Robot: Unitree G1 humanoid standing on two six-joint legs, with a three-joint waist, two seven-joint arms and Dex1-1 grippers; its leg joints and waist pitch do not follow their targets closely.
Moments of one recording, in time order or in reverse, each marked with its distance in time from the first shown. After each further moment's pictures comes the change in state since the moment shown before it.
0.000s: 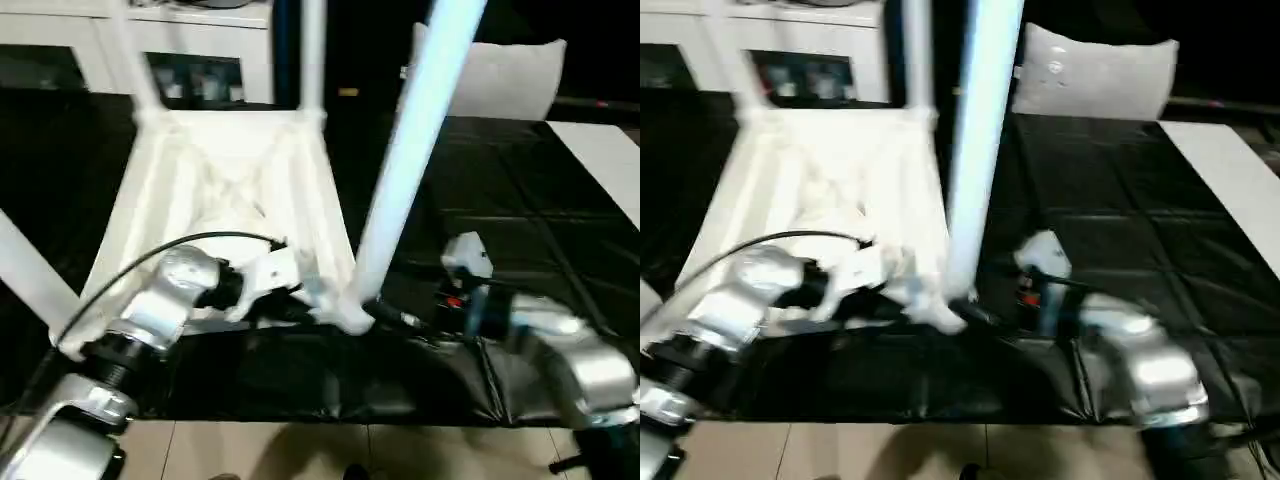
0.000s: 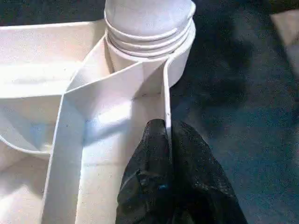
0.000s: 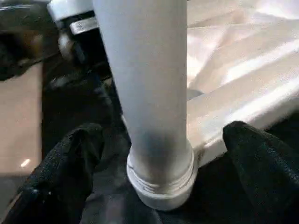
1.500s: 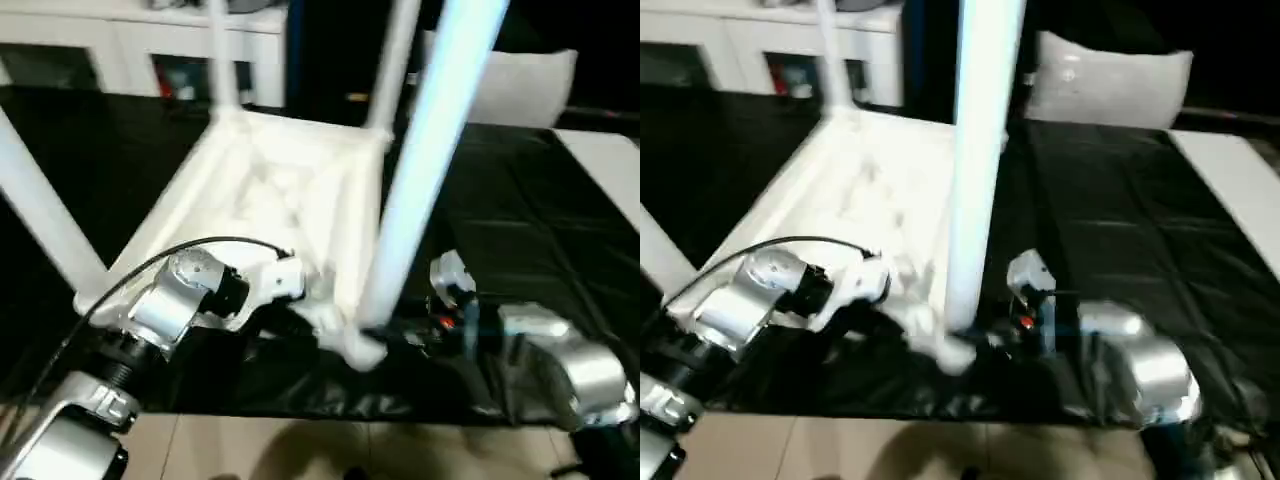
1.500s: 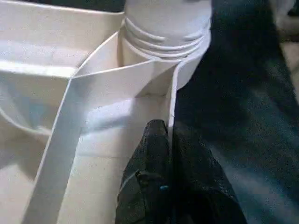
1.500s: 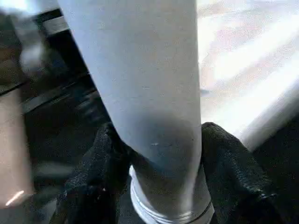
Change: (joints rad) left arm 0.005 -0.114 0.030 -0.059 0.004 0.291 0.148; right arm 0.057 0.184 -0.052 -0.045 -0.040 0.162 -0.280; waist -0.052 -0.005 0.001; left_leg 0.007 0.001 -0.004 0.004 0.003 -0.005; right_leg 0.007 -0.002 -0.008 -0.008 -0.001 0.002
